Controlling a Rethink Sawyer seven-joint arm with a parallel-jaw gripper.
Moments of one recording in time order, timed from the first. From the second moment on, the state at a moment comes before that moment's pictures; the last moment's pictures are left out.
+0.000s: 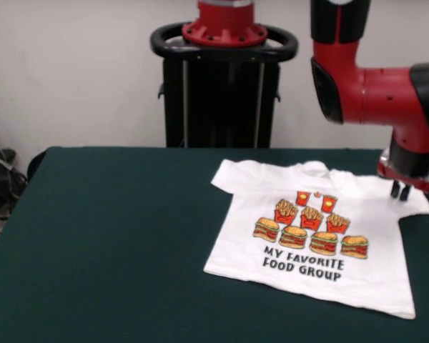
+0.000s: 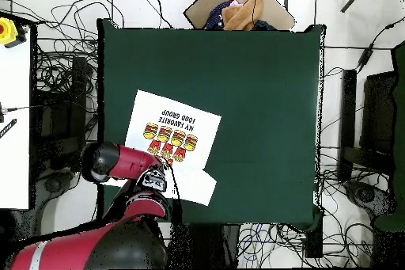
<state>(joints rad) 0.20 -0.35 0.07 1.81 0.50 0.44 2.13</state>
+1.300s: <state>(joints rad) 0.31 -0.42 0.04 1.78 0.52 0.52 2.13</state>
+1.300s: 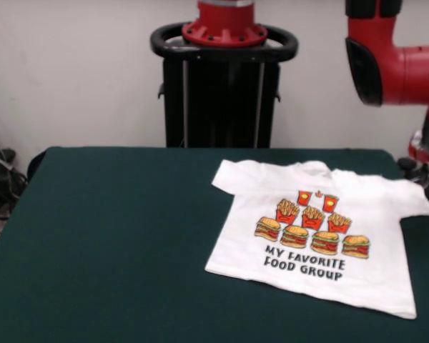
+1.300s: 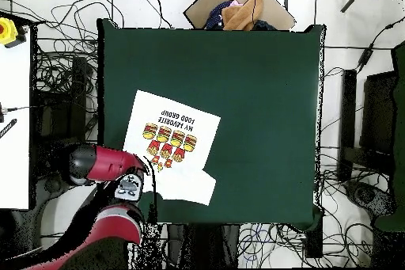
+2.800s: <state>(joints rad) 0.22 -0.56 -0.29 1.68 0.24 0.69 2.19</state>
